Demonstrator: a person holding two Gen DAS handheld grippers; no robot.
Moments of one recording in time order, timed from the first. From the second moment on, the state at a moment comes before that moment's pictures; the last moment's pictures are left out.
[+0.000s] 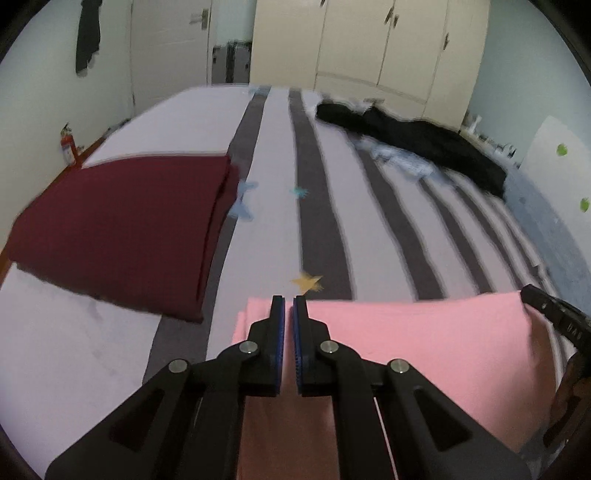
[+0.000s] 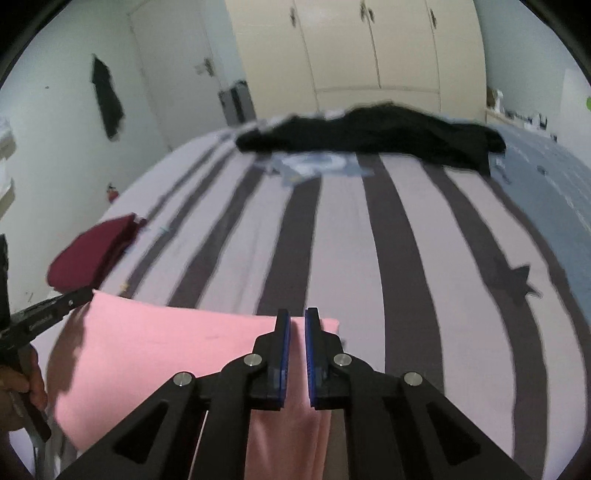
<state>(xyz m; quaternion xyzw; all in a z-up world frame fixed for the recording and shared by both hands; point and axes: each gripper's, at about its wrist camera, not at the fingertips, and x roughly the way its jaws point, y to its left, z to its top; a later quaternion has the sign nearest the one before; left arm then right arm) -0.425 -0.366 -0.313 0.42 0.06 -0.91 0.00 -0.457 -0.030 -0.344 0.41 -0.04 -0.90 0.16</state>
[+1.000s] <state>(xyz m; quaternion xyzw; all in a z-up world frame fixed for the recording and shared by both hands) -0.381 -0.402 -0.319 0.47 0.20 -0.86 -0.04 -0.413 0.026 -0.363 0.50 -0.18 -0.83 0.19</state>
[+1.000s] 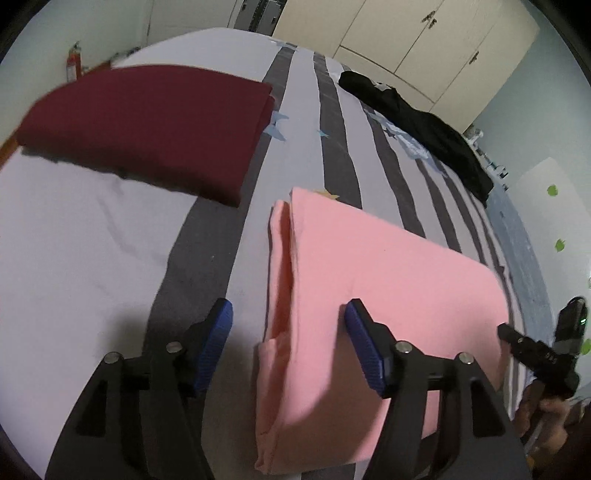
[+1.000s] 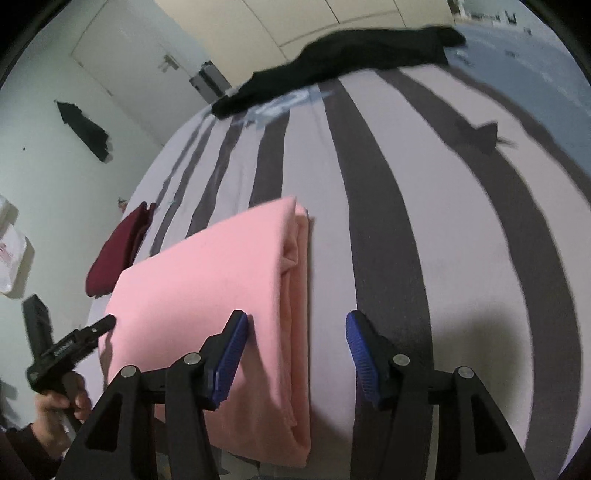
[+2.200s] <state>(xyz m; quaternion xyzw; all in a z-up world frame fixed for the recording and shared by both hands) -0.392 -0.377 -0.299 0.46 0.16 -0.87 -0.12 -0.409 -0.010 -0.330 0.49 -0.15 -0.83 0.23</state>
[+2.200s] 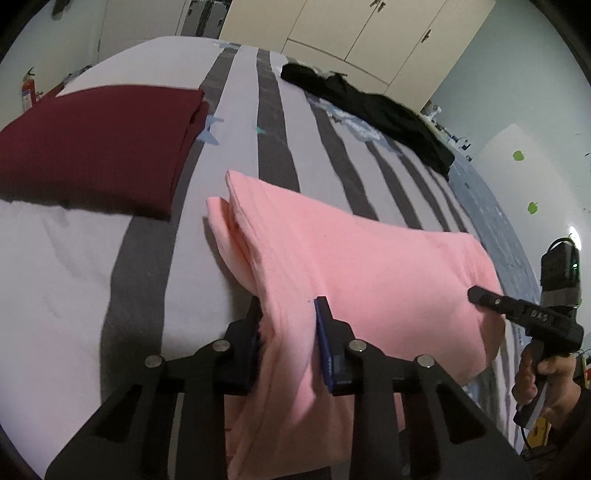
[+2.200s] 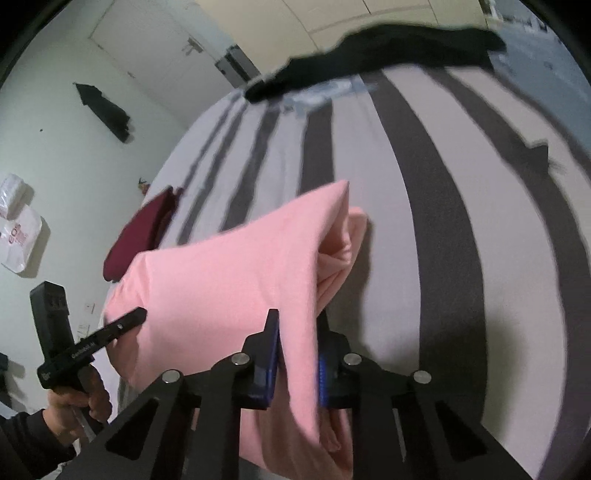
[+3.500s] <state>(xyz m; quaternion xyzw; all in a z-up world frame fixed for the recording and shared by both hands) -0.548 -0.676 -0.275 0.44 0.14 -0.89 -0.05 -0.534 -0.334 -0.305 0.46 -0.17 -0.83 0.27</state>
